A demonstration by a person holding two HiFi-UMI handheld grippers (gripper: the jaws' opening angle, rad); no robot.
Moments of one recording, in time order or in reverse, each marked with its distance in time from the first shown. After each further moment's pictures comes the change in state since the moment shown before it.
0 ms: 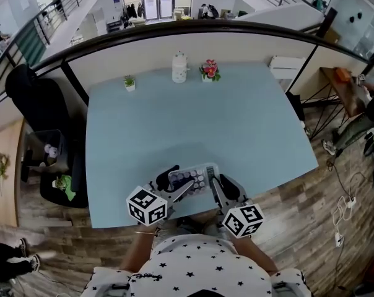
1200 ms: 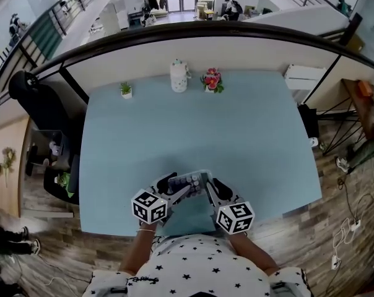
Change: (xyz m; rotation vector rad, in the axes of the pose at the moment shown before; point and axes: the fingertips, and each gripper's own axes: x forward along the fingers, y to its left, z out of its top) left arm 0.108 0.065 -0.036 -0.102 0.113 0.167; right arm 0.082 -0.111 -0.018 -0.021 0.222 0.104
